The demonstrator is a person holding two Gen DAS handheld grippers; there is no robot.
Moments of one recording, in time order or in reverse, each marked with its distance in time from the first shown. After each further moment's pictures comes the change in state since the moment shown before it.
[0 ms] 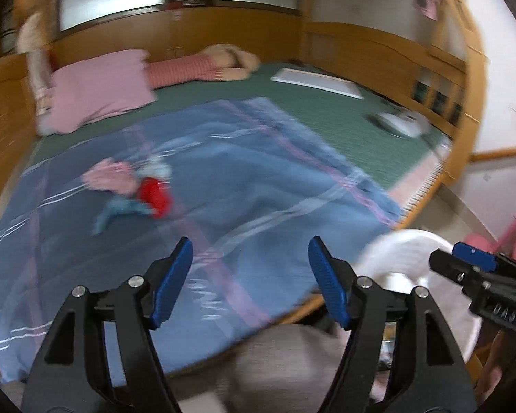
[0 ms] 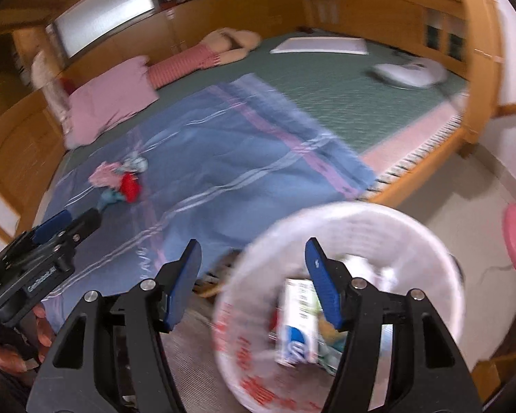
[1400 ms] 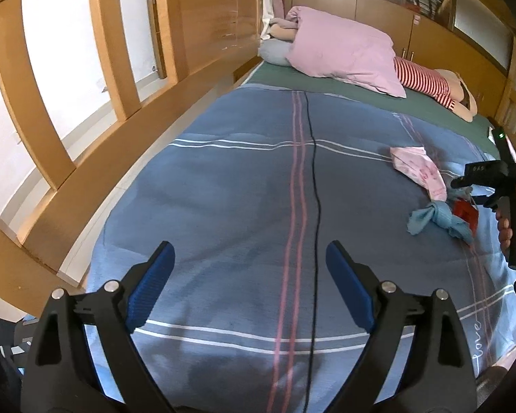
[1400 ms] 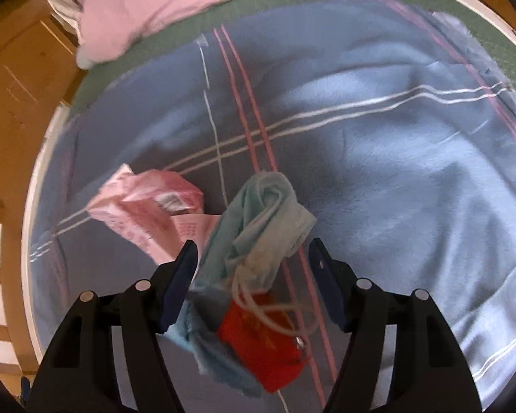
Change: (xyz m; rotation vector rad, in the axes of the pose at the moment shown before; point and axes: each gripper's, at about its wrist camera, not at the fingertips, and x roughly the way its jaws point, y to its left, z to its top) left arm -0.015 0.348 -0.076 -0.496 0.070 0.560; right arm 0.376 0.285 0.148 -0.177 0.443 0.150
